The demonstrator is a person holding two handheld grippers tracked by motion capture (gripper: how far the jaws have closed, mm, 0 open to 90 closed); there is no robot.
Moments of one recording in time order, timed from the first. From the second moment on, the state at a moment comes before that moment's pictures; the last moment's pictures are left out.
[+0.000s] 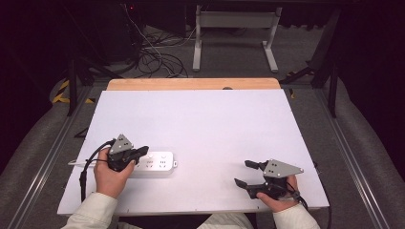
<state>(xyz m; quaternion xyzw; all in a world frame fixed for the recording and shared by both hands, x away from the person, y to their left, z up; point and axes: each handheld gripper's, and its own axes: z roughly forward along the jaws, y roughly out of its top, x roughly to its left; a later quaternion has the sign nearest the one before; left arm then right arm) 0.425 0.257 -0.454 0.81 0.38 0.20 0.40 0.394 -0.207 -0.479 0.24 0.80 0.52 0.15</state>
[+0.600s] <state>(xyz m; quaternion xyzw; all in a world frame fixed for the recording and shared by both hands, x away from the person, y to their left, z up) 0.431 0.243 -0.467 0.82 0.38 0.18 0.38 0.394 -0.207 -0.479 0.24 0.80 0.52 0.15</state>
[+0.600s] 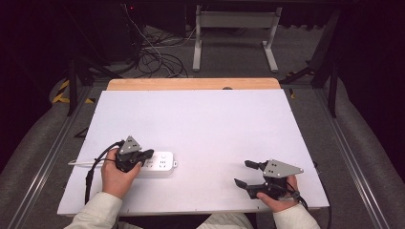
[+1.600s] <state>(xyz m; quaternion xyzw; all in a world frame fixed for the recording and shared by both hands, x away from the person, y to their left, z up) 0.429 0.238 -0.469 0.83 0.38 0.20 0.36 0.393 -0.207 -0.479 0.24 0.80 0.52 0.15</state>
